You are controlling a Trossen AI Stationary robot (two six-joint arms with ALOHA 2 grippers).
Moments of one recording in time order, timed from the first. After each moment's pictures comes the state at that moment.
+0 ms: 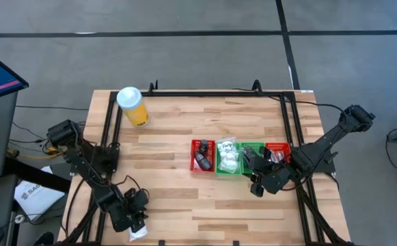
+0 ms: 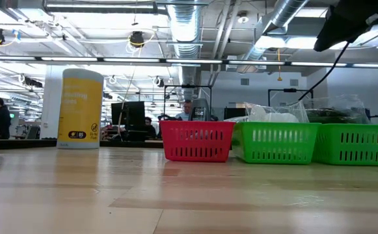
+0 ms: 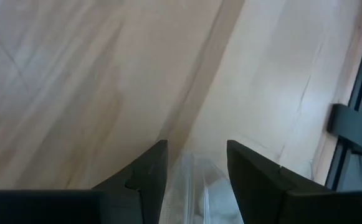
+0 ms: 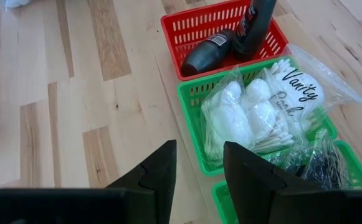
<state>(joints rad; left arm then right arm) -1.00 1.57 0.66 -0.20 -0.35 -1.45 0.63 1.22 0.91 -0.71 0.56 0.79</state>
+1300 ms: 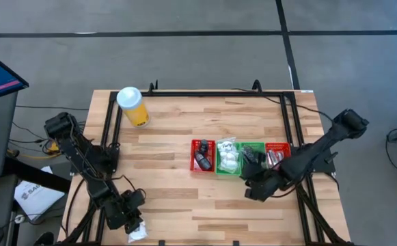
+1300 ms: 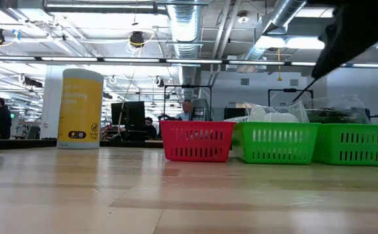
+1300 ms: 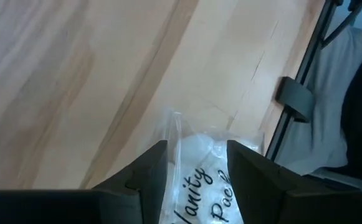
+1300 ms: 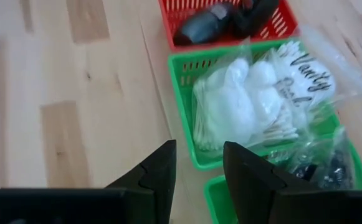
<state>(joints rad) -1.02 1.44 0.66 -0.23 -0.25 -1.50 0.63 1.36 0.91 -0.70 0.58 0.73</state>
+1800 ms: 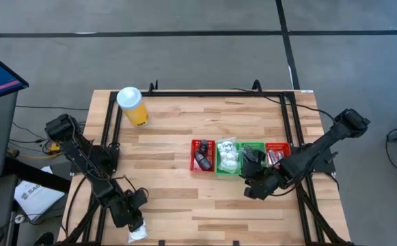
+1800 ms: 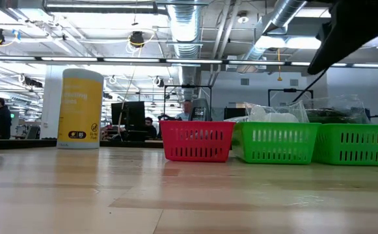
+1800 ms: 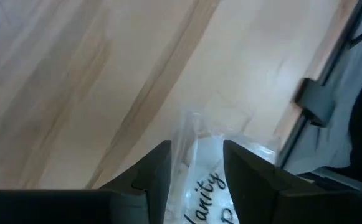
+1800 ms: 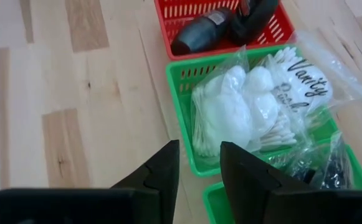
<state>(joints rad) -0.97 1.47 0.66 -0.24 -0.15 -1.52 0.61 1.37 0.92 -0.69 0.58 0.73</state>
